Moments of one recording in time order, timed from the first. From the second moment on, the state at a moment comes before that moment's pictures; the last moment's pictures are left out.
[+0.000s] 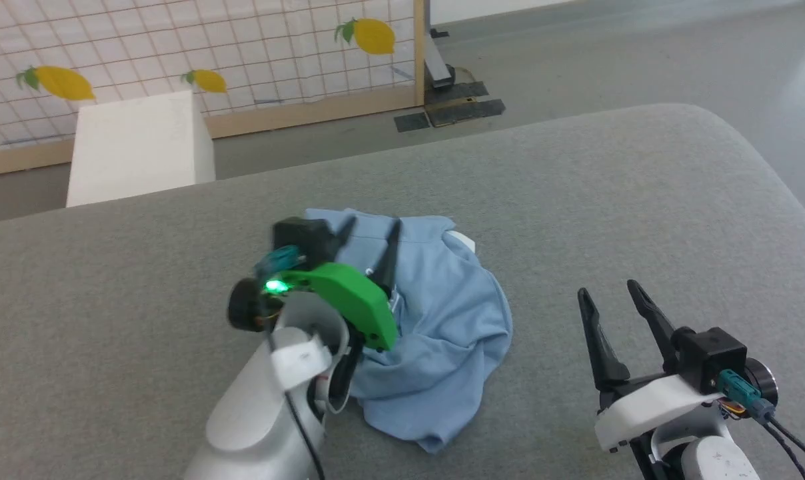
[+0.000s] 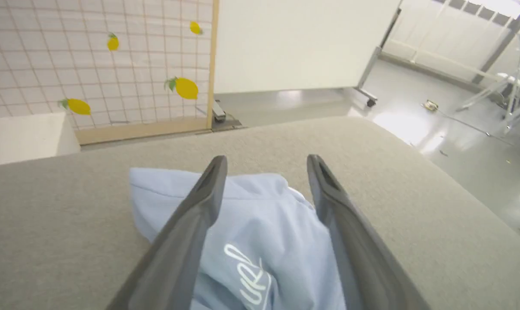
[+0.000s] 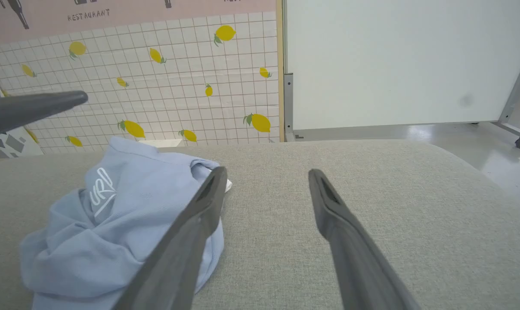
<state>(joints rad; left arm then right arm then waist) -0.48 0.07 -0.46 0.44 -0.51 0.04 0.01 -0.06 -0.05 0.07 0.15 0.11 0.13 -0.16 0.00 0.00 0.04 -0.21</state>
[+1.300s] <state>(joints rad) -0.12 0.05 -0.05 0.01 -0.31 0.04 -0.26 -0.68 -0.05 0.08 0.73 0.48 0.13 0.40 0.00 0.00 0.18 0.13</state>
